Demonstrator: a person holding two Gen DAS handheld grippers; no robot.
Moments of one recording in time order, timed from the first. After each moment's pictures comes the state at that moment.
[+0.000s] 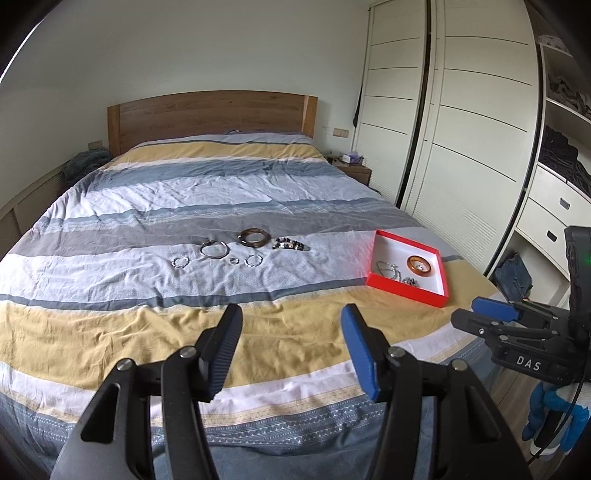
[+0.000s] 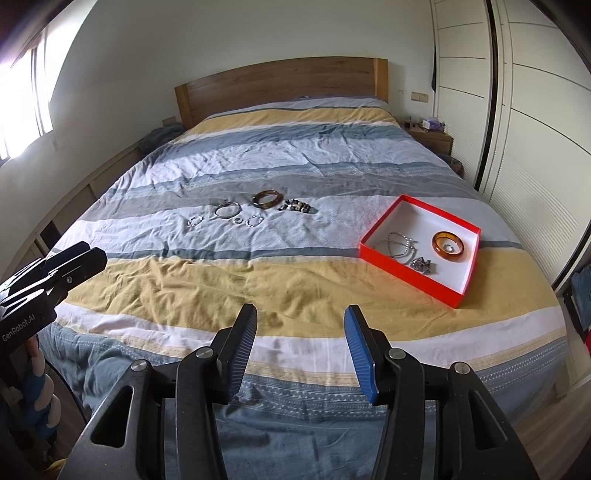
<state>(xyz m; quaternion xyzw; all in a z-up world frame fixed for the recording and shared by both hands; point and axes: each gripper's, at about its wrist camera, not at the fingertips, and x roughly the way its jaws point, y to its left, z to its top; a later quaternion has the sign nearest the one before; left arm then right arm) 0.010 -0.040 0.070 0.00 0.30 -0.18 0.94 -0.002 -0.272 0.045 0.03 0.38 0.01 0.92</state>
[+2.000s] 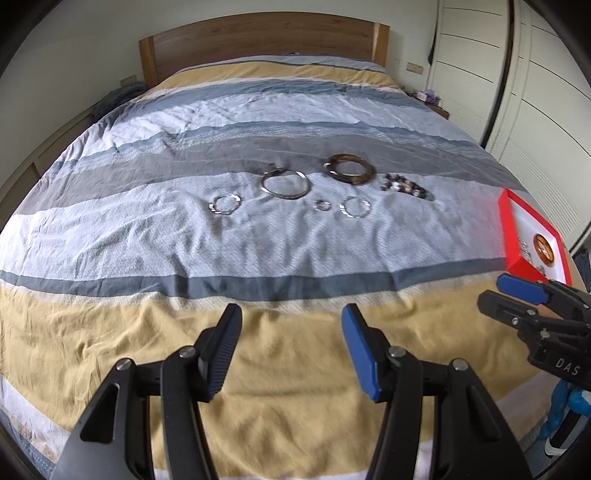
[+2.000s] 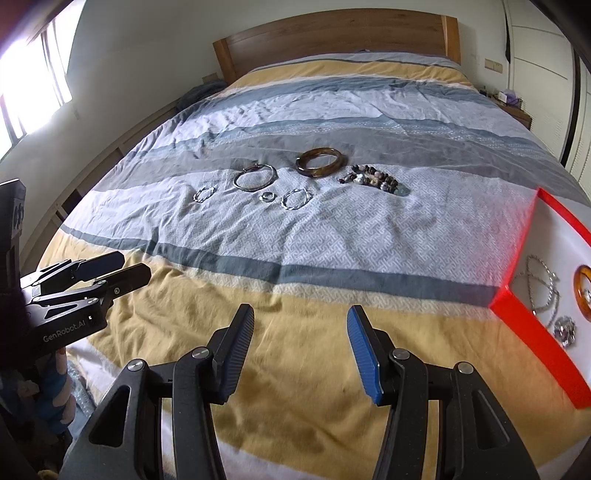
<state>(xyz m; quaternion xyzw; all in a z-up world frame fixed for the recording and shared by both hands) 0.213 -0.010 -0.068 0.02 0.44 -0.06 0.90 0.213 -0.233 -0.080 0.03 0.45 0.13 0.89</state>
